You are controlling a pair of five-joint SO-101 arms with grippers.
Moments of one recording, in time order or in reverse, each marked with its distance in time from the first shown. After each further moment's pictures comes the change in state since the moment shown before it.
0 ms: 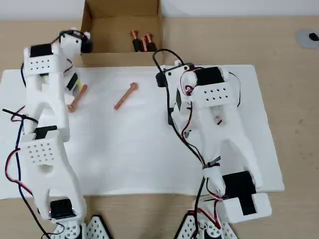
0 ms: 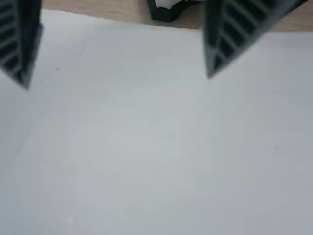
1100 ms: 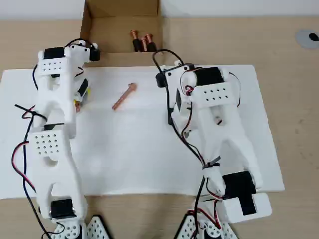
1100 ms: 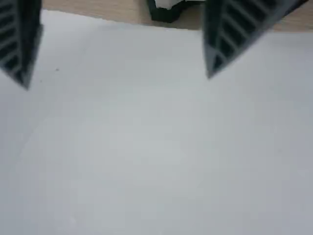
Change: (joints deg) left arm 1.1 10.0 -2.7 2.4 7.8; right arm 0.0 0.0 0.1 0.0 0.0
